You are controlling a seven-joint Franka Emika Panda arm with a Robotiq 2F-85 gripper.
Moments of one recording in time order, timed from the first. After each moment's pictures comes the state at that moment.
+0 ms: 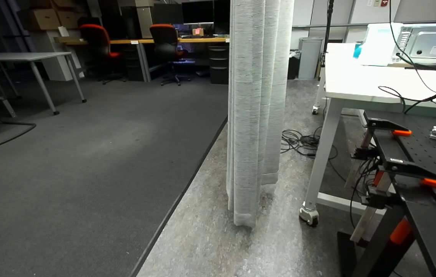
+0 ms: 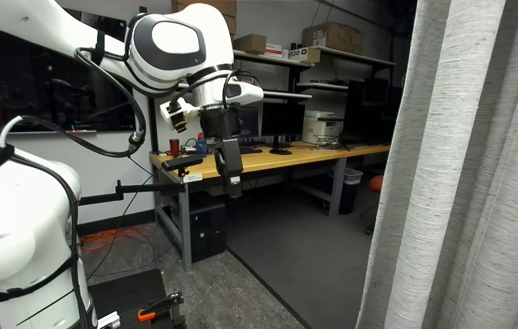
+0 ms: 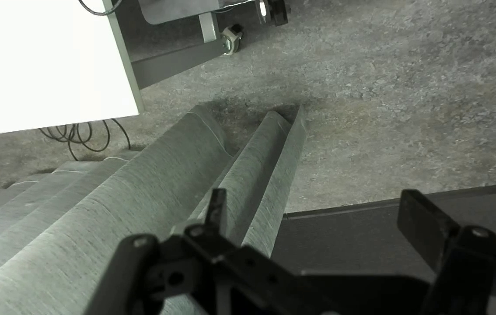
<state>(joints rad) -0.09 -0.86 0.16 -2.70 -0.17 1.92 0.26</state>
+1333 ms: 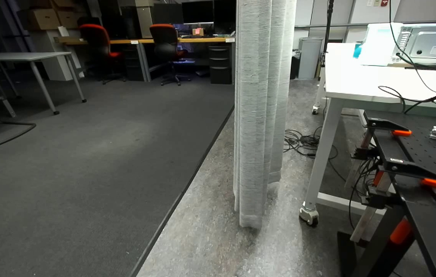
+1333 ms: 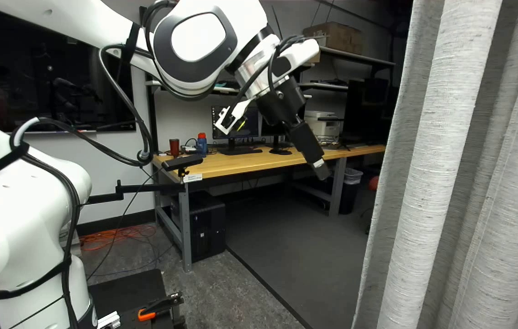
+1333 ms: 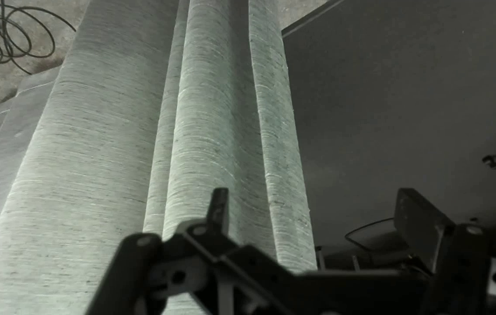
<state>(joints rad) -0.28 -0.72 0.02 -2.67 -0.16 2.55 0.34</state>
